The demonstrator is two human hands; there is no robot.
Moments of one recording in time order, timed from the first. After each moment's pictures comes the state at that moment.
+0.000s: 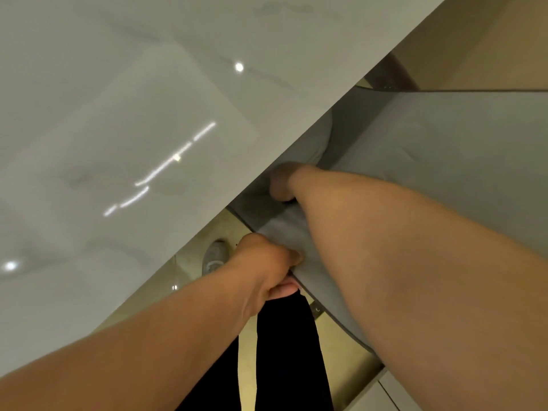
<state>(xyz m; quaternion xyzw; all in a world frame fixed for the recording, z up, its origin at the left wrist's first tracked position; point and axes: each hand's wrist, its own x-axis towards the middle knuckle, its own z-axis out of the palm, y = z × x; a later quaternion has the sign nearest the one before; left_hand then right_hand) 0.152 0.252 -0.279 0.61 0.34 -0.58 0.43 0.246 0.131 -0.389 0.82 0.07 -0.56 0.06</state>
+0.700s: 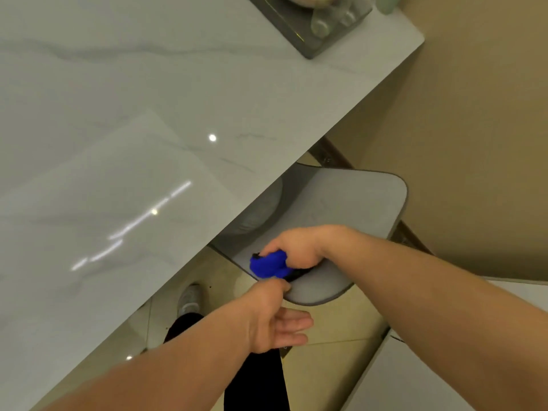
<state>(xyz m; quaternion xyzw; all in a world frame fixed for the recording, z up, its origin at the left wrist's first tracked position) 0.105 0.246 -0.151 0.44 0.36 -0.68 0.46 0.167 0.105 -0.143 0.81 0.07 -0.58 -0.08</state>
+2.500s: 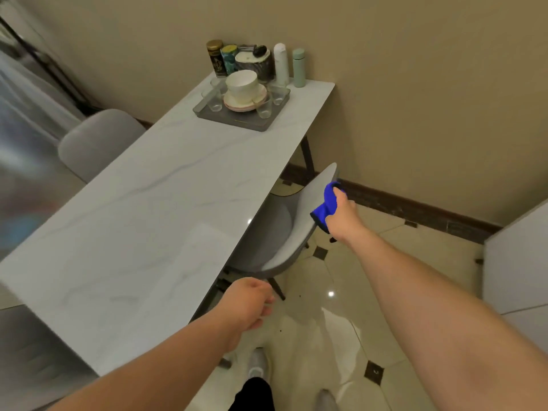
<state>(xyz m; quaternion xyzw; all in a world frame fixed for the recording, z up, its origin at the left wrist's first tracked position) 0.000 0.351 -0.001 0.82 0.03 -0.45 0.36 -0.011 0.084 -0.079 0.77 -0.43 0.00 -0.48</state>
